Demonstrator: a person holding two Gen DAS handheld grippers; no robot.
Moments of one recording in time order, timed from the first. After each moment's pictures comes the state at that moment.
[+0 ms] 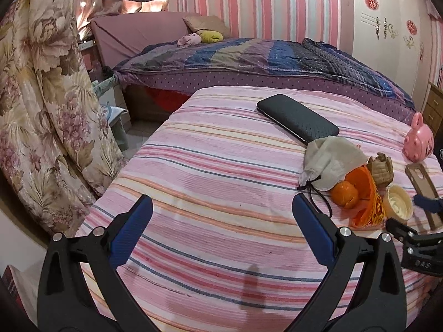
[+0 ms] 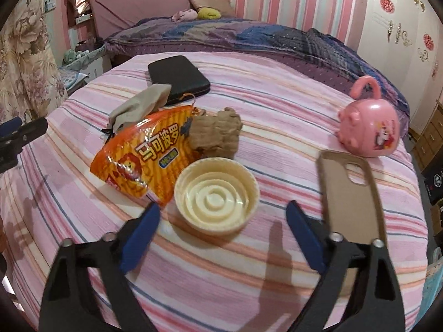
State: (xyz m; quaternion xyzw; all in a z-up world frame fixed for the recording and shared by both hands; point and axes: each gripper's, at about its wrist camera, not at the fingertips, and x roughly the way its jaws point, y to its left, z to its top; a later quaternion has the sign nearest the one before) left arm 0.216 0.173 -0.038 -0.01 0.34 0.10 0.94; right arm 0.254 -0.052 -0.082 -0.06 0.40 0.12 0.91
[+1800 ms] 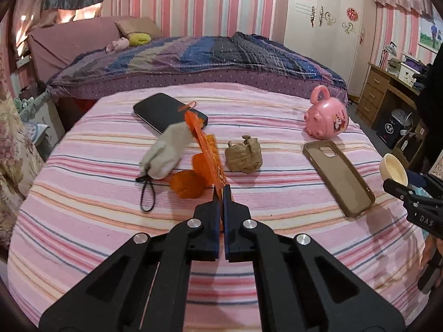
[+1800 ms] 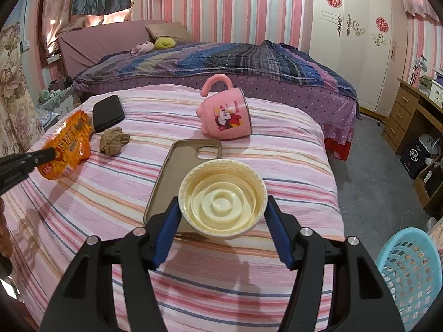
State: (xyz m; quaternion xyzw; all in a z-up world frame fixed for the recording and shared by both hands) left arm 0.194 0.035 -0.028 0.00 0.34 -0.07 0.94; right arm 0.190 -0.222 -0.048 -0.02 0.34 0.03 0.94
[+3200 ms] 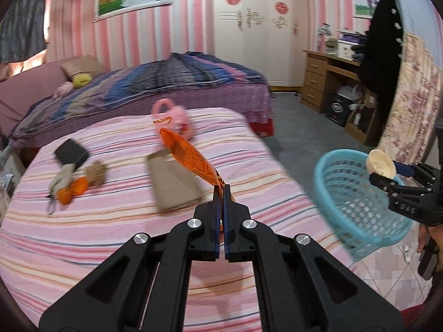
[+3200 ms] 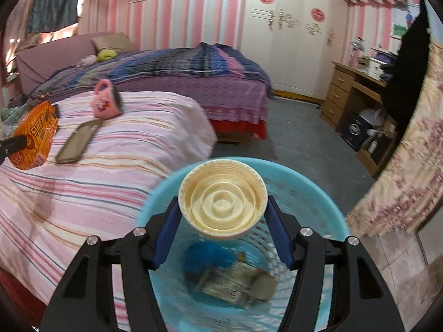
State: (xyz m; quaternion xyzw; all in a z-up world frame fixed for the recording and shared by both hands) left arm 0.082 -0.182 0.000 0.07 0.29 -0.20 0.93; right arm 0.038 -0.424 -0.037 0.00 0.32 -0.12 0.94
